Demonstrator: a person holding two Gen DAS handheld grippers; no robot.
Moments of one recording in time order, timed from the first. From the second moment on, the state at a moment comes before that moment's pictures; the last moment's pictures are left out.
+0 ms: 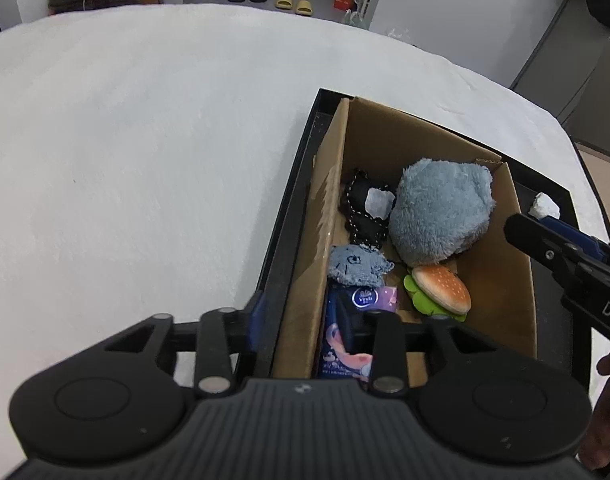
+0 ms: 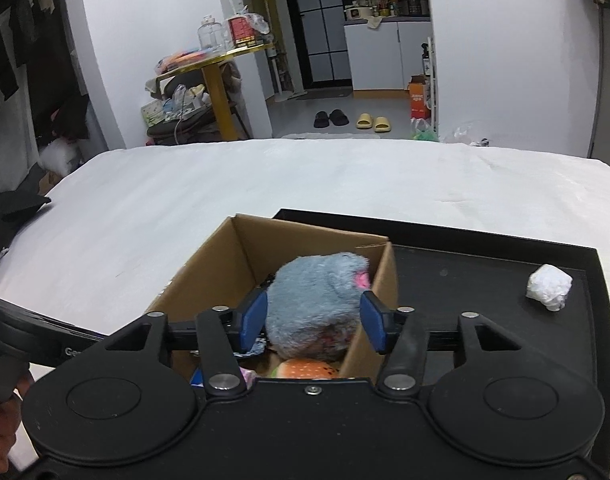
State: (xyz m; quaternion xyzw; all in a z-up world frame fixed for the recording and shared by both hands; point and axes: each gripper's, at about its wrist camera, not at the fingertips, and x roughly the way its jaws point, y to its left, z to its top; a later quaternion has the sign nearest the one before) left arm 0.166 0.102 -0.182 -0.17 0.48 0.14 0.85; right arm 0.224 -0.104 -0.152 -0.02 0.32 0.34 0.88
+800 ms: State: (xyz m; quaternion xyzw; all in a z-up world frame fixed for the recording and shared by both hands) left arm 0.178 0.068 -0.176 -0.11 0.46 0.21 0.85; right arm 0.258 -0.184 -0.179 0.02 0.30 0.28 0.91
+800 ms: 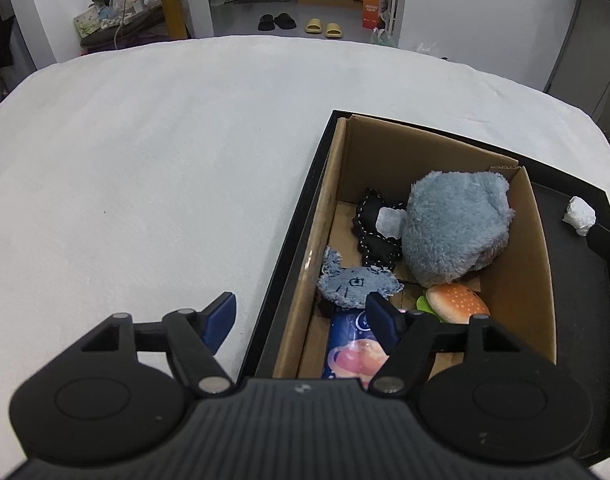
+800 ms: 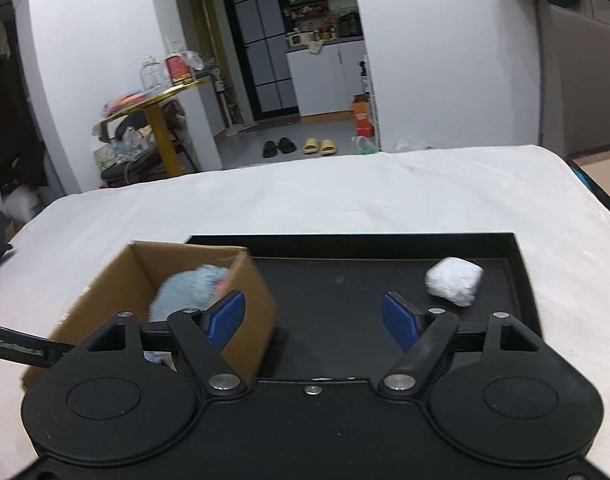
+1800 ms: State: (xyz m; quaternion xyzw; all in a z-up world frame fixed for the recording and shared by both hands) left arm 0.191 0.042 -0.176 -0.07 0.46 0.29 0.84; right arm 0.344 -0.223 -0.240 0.00 0.34 0.21 0.92
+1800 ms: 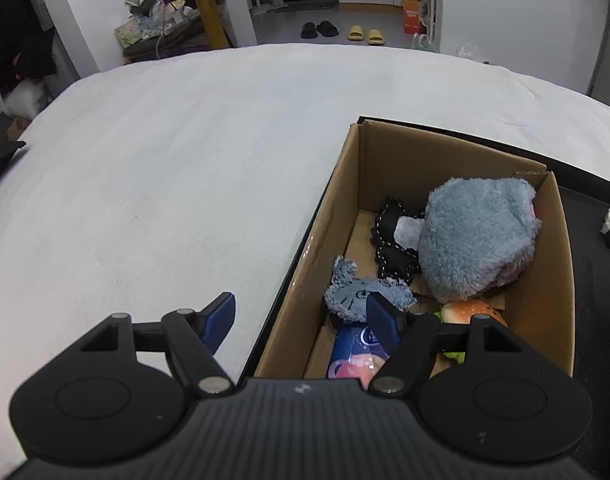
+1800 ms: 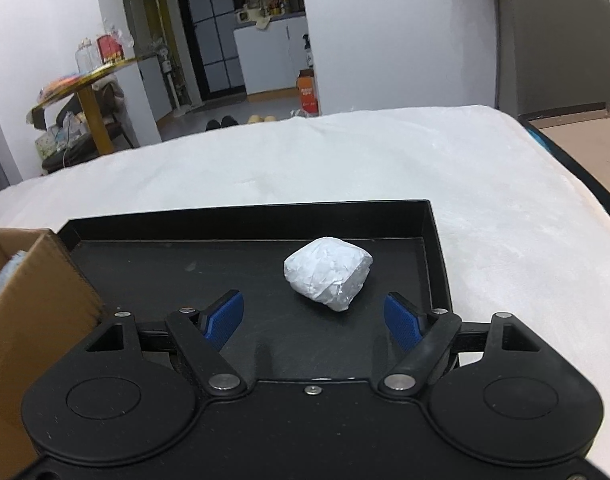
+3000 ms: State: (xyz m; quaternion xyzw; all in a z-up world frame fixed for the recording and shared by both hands) left arm 0.186 0.051 -0.176 -0.10 0.45 0.28 0.84; right arm 0.328 -0.218 -0.215 -0.01 0.35 0.20 0.92
